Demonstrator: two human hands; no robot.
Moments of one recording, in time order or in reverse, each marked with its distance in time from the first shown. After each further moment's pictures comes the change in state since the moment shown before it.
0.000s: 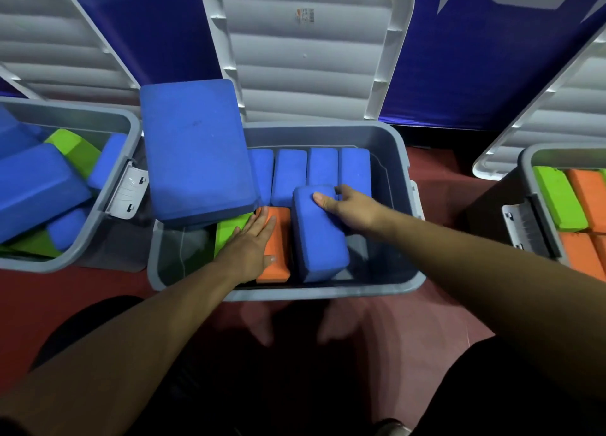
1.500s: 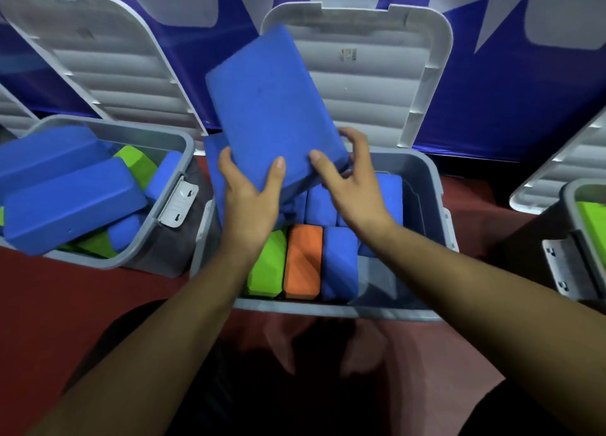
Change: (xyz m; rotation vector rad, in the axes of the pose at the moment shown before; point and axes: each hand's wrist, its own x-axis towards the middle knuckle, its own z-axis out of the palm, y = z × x) left_hand -0.053 0.039 -0.126 -0.973 1.023 -0.205; right_hand -0.031 -0.087 0.052 0.197 0.370 -0.700
